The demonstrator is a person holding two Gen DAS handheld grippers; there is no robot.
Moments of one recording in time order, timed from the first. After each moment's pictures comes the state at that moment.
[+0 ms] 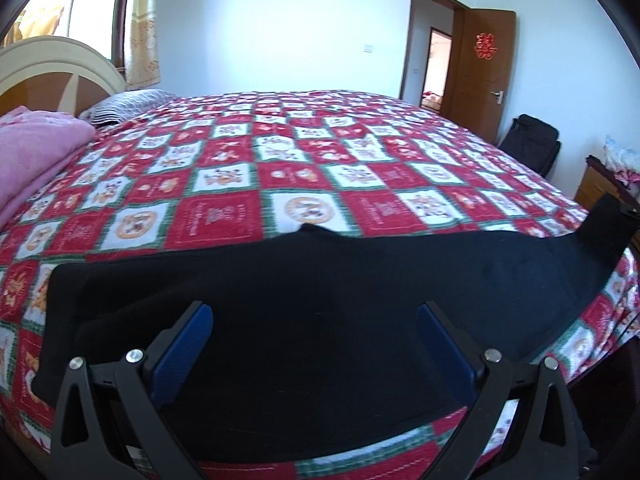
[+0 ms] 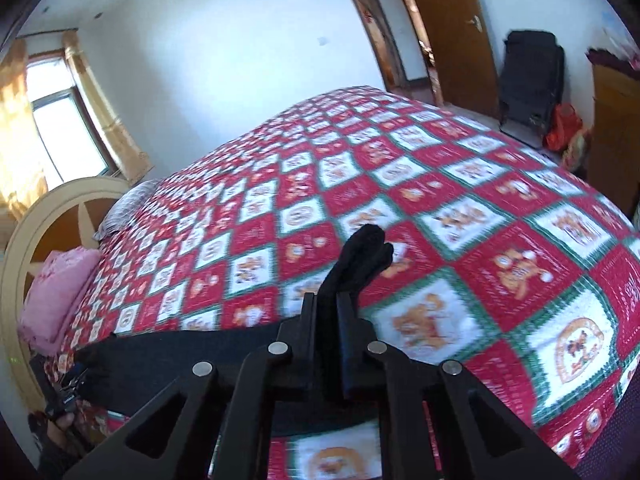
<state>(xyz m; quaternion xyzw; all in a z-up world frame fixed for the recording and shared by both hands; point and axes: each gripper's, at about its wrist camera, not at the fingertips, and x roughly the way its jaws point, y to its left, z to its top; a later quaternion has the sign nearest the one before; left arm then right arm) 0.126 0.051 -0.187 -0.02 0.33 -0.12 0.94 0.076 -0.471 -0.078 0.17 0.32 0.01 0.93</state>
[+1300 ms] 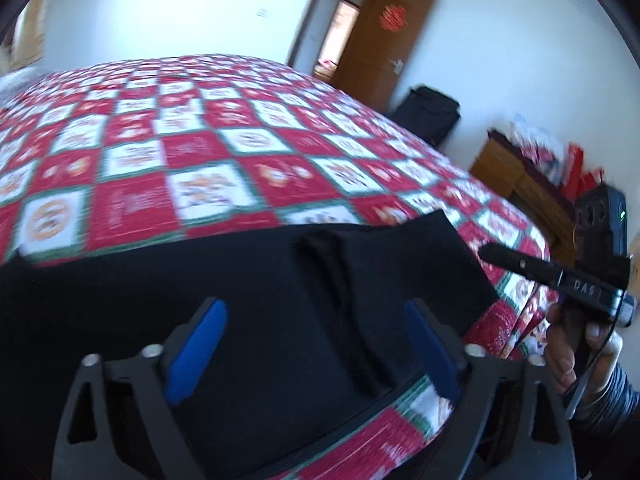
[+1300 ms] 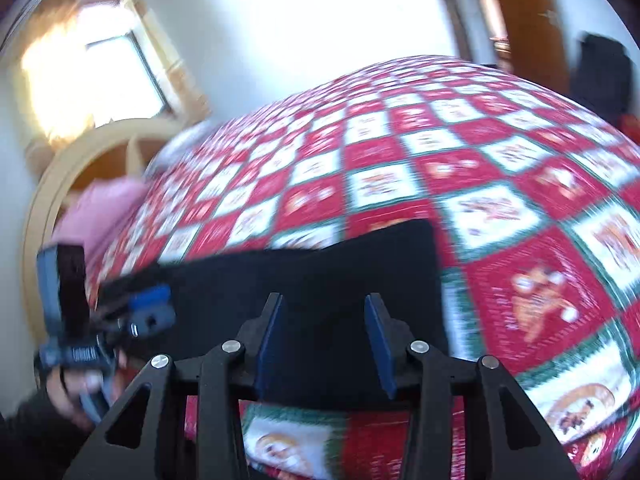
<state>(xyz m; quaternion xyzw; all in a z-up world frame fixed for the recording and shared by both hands) 0.149 -0.119 -0.187 -0.04 0.39 -0.32 0.87 0.084 -0.348 -0.152 0.17 0.34 0.09 0.92</state>
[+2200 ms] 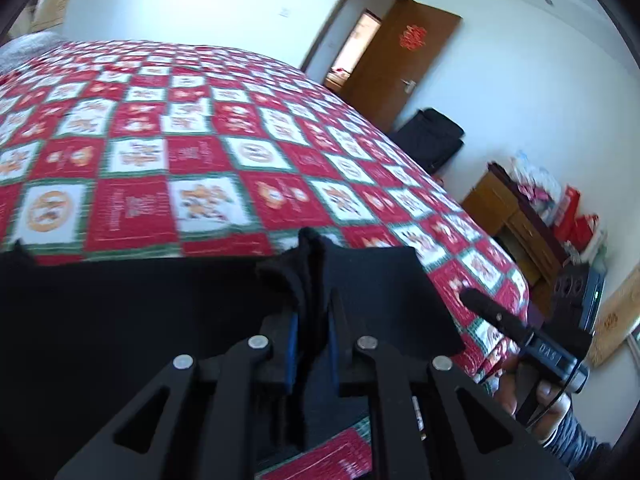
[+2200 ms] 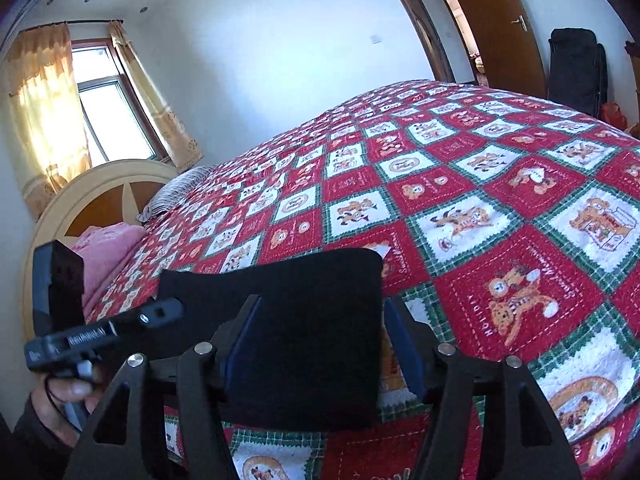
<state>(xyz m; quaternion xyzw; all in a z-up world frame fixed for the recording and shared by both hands) 0.157 -0.091 -0.165 -0.13 0.40 -0.30 0.86 0.073 -0.360 -0.153 0.19 0.30 0.08 0.93</state>
